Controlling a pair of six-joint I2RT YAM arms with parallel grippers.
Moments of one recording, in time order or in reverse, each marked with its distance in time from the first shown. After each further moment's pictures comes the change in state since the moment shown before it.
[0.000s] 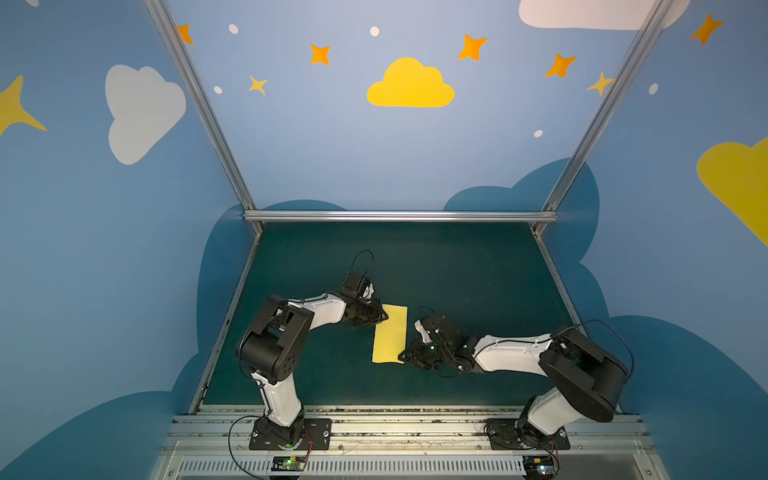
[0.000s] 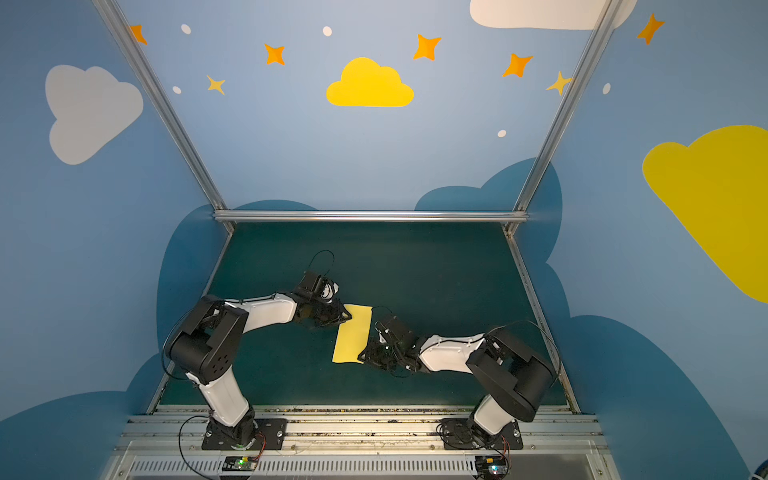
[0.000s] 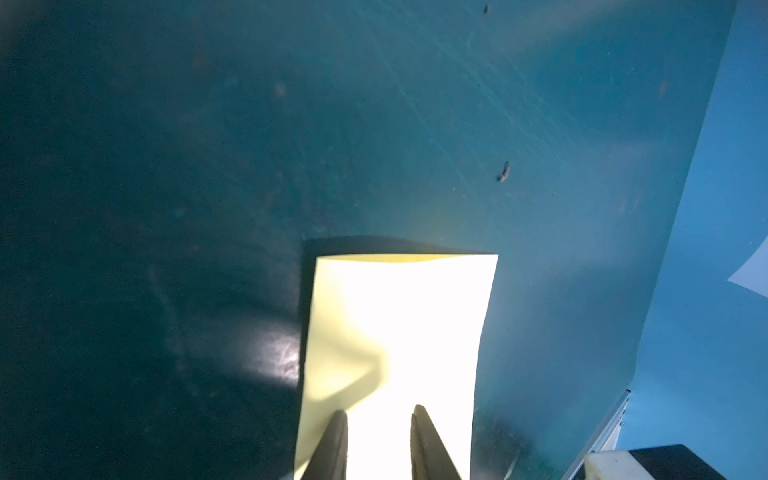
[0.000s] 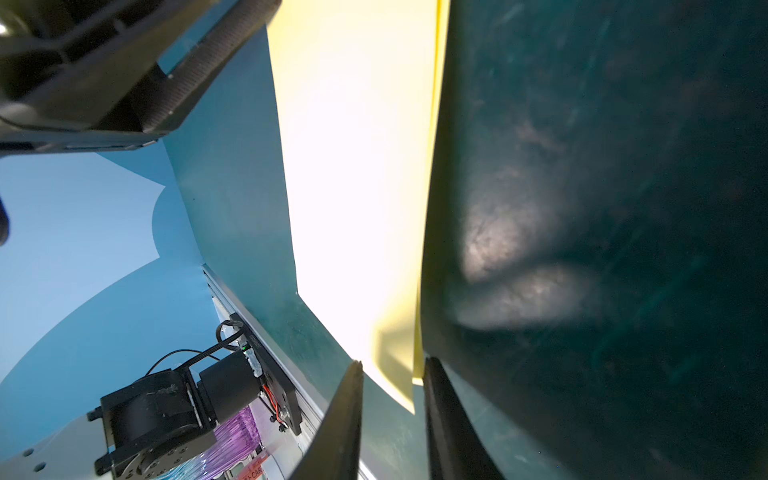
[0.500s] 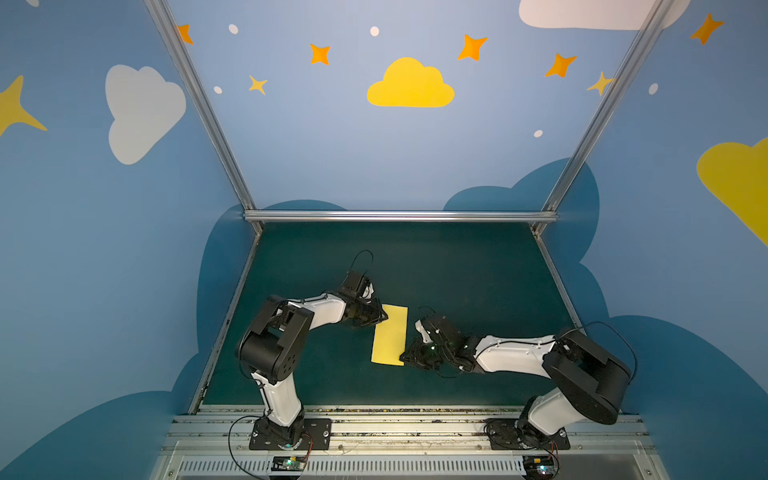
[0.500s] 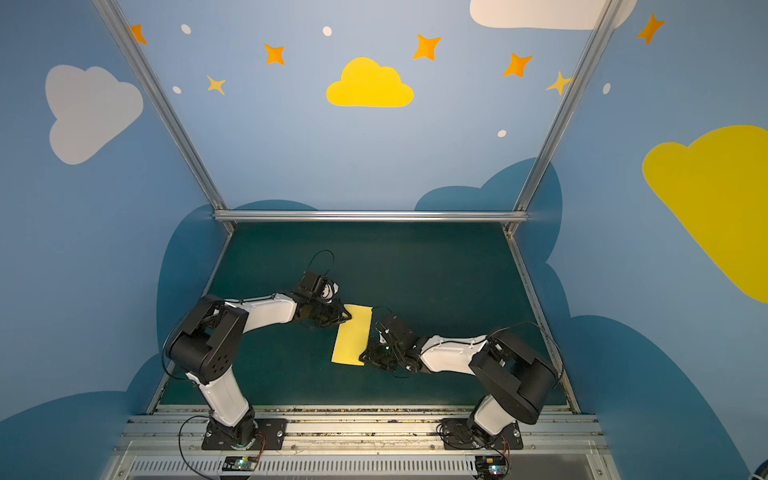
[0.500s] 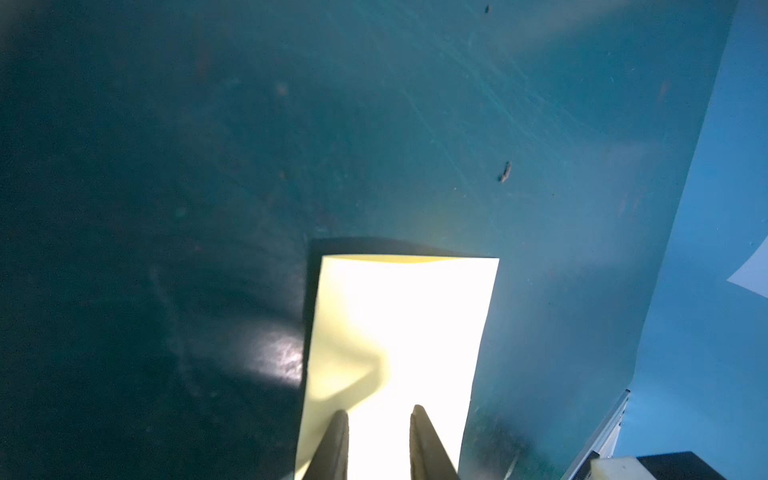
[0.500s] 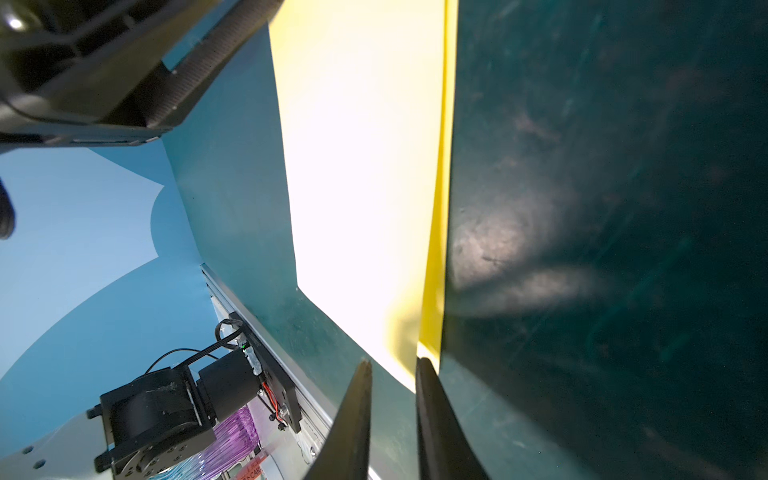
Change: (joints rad) left arm 0.004 0.000 0.000 0.000 0.002 0.000; right arm 0.003 -0.018 0.000 -0.021 0.008 0.000
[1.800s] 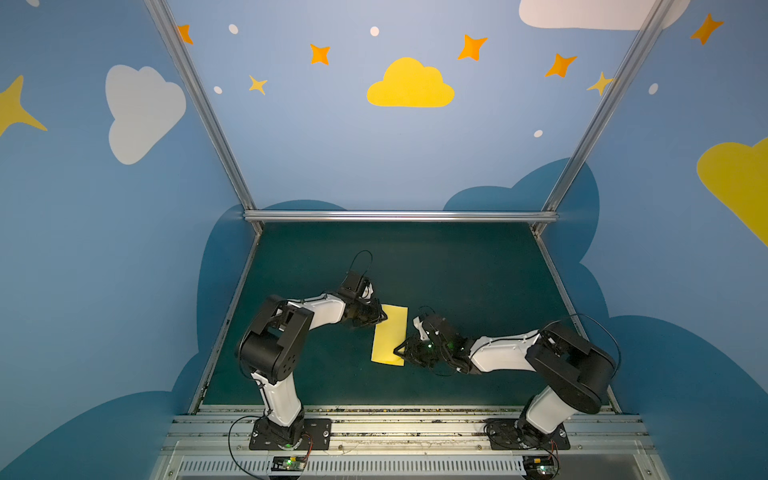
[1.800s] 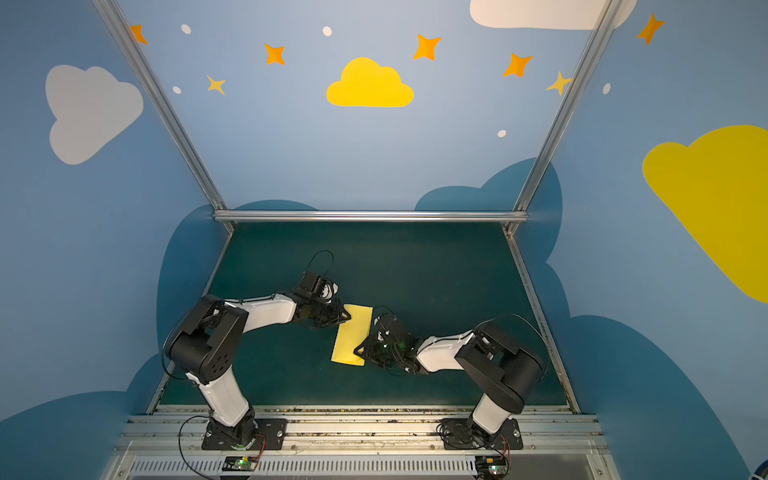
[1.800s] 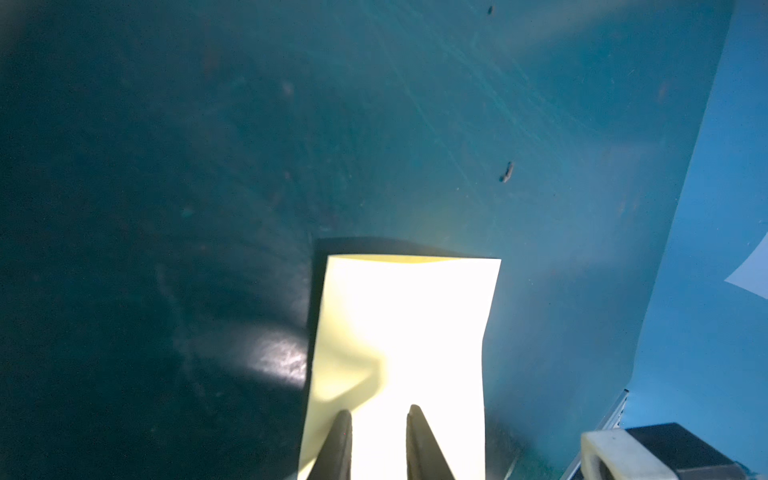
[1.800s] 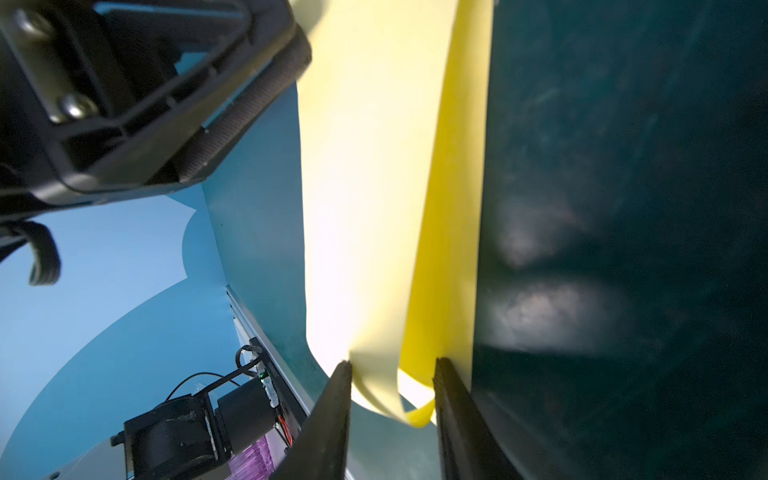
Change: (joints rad) left arm 0.002 0.000 -0.006 0.007 0.005 0.000; right arm -0.013 0.086 -0.023 0.211 0.025 0.044
